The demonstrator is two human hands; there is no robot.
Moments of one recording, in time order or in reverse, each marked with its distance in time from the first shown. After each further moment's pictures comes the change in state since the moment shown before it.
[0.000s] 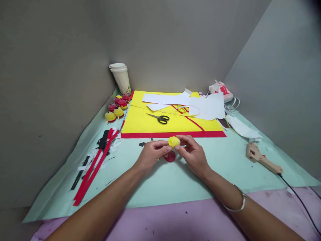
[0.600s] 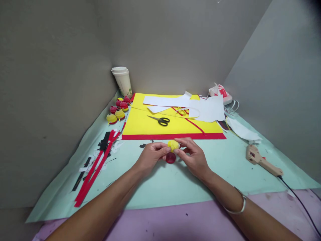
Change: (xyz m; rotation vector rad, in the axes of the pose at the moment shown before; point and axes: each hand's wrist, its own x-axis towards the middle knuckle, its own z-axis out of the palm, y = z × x) left_hand 0.001 -0.002 -0.002 -0.028 0.002 -0.014; right_hand -0.001 -0.003 -0.001 -0.072 -0.031 -0.125
